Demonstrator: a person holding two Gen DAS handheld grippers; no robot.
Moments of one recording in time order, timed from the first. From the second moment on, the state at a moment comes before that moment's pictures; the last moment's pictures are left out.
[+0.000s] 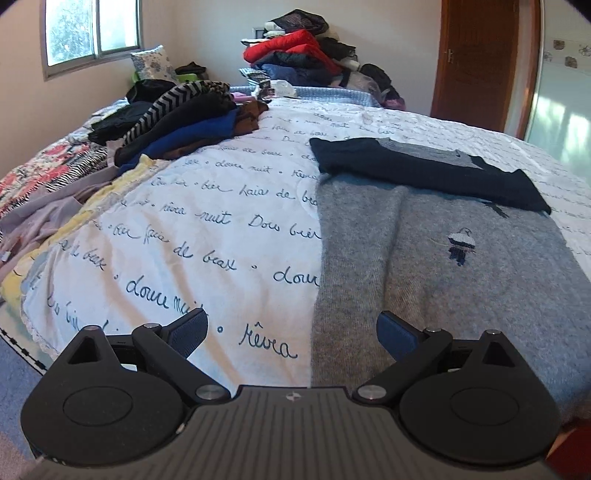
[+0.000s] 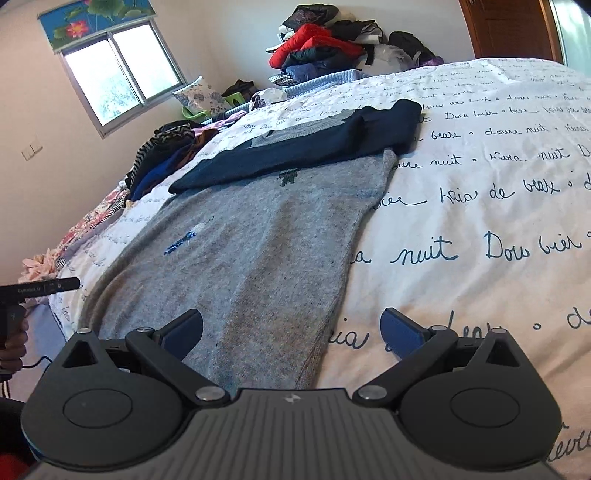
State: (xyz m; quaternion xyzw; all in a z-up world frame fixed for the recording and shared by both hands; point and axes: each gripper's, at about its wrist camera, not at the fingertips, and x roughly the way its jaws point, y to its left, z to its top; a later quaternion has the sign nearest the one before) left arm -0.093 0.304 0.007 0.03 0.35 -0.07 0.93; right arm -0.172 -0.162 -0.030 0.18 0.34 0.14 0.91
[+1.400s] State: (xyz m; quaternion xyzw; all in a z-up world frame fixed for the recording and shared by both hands) left arm -0.116 0.334 -0.061 -0.11 0.40 -0.29 0.86; right arm -0.187 -0.157 -0.082 0.25 0.45 0.34 0.79
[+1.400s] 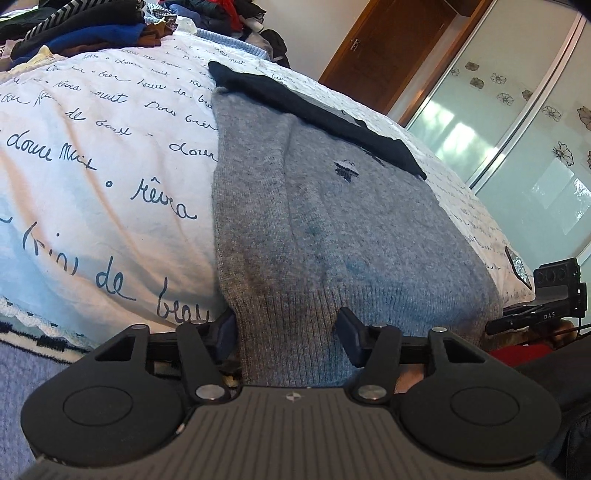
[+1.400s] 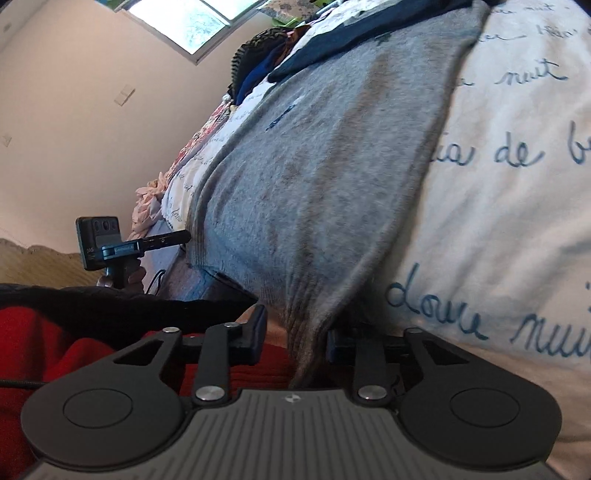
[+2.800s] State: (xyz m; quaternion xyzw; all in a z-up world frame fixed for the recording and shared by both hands) left arm -0.030 0.243 0.089 -0.11 0.23 -0.28 0.93; right arm -0.101 -0.169 0.058 0.20 0.22 0.24 0.92
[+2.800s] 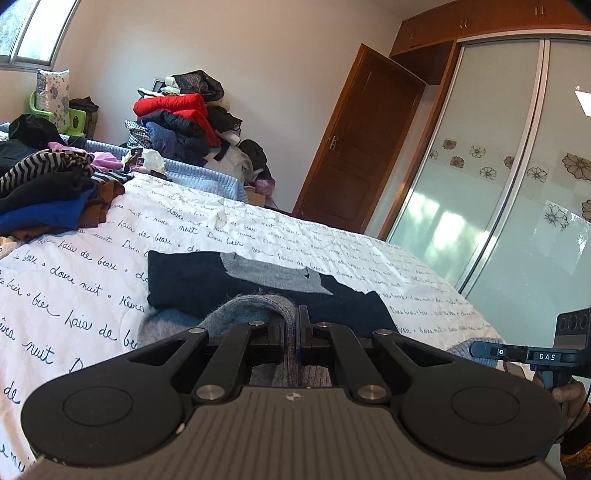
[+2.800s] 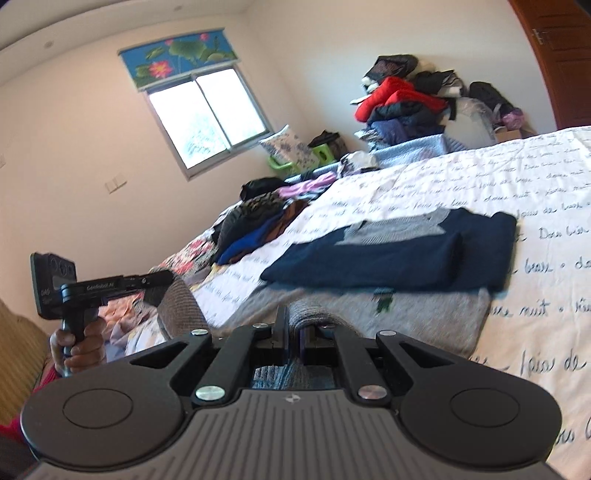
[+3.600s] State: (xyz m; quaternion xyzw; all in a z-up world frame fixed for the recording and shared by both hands) left arm 0.147 0.187 0.114 -0.07 0.24 -0.15 0.96; right arm 0.045 -0.248 0.021 0.34 0.19 0.11 0.91
